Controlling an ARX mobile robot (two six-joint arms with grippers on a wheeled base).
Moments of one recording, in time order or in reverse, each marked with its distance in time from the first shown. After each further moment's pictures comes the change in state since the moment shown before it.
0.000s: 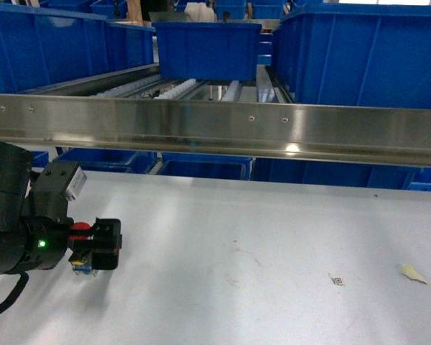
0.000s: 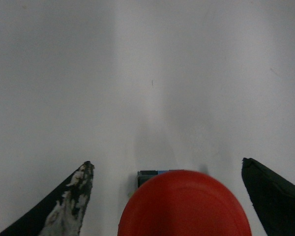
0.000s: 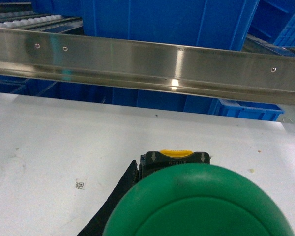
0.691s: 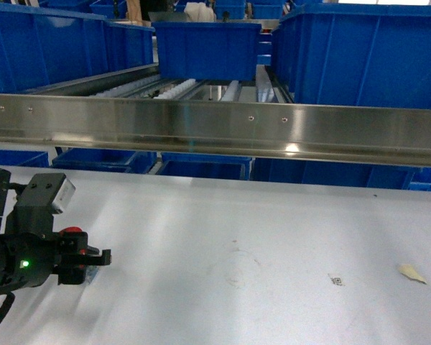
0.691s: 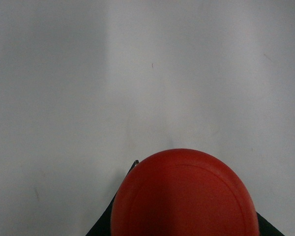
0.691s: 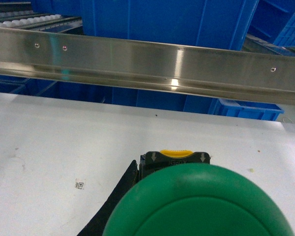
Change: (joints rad) left arm 0.035 0.000 -0.100 0.143 0.053 0.009; right arm 0.000 0.000 0.000 0.000 0.000 0.000
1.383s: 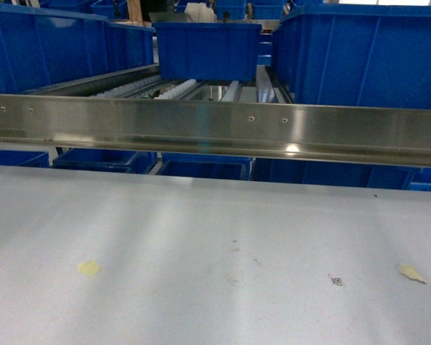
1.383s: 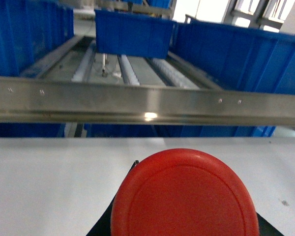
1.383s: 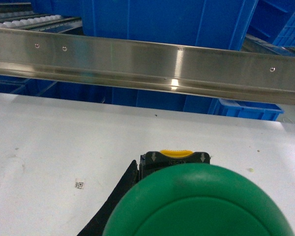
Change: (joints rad) left arm 0.380 -1.196 -0.422 -0.152 0.489 -0.045; right arm 0.000 0.000 0.000 0.000 0.000 0.000
